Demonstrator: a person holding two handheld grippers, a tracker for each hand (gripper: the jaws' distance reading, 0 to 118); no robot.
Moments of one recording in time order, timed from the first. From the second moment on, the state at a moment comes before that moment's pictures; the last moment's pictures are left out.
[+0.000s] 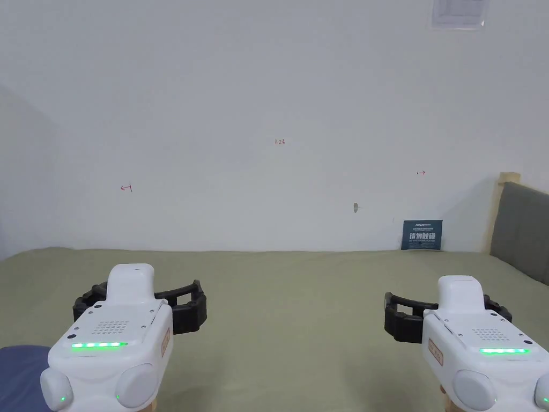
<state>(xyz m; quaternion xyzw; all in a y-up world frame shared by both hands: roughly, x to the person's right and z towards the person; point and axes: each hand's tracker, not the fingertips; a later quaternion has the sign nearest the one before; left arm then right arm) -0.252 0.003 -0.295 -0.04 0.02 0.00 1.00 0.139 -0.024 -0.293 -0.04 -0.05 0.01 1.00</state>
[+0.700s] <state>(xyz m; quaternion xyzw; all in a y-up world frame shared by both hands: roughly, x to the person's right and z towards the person) -0.252 -0.001 -0.305 -0.05 0.01 0.00 1.00 0.140 -0.019 -0.297 -0.05 -0.04 0.02 1.00</state>
